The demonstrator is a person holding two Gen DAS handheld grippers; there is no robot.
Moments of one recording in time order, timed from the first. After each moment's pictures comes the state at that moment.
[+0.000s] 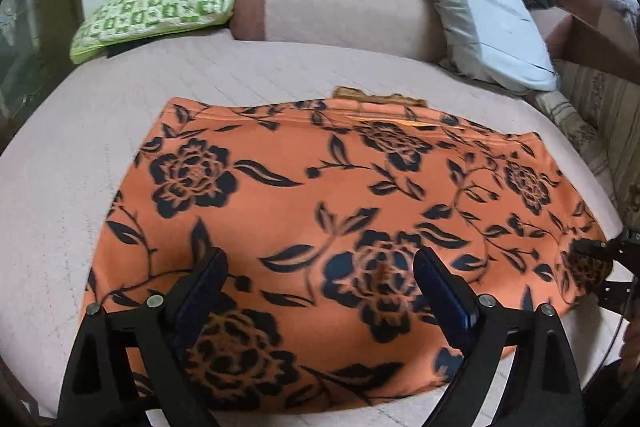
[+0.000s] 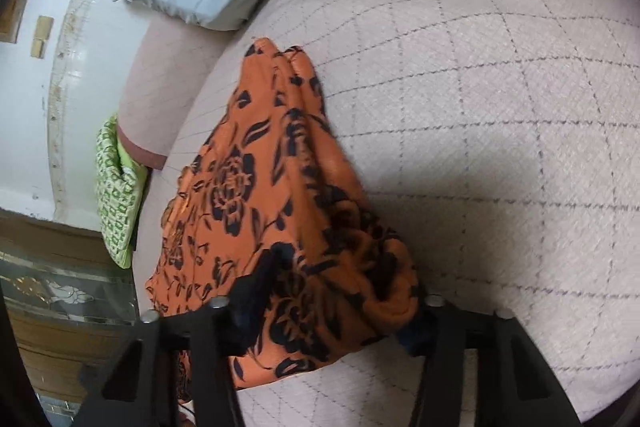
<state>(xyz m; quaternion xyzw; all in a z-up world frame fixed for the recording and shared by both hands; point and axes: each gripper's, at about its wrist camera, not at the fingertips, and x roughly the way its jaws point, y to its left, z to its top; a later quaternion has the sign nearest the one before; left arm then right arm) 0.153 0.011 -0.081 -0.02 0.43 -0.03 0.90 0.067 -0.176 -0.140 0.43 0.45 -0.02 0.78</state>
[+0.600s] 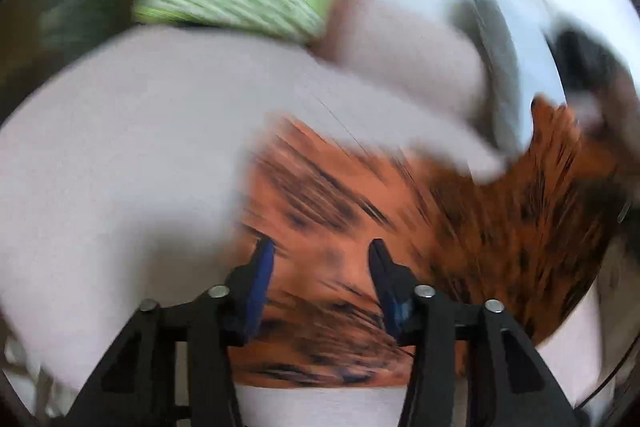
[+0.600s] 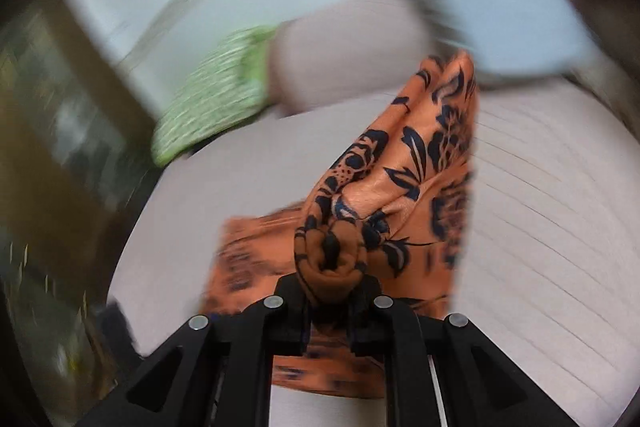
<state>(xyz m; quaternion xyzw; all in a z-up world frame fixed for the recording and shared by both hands) 0.101 0.140 -0.020 -0.17 0.35 0.05 0.92 0.093 0.101 0.016 0.11 0.38 0.17 0.90</state>
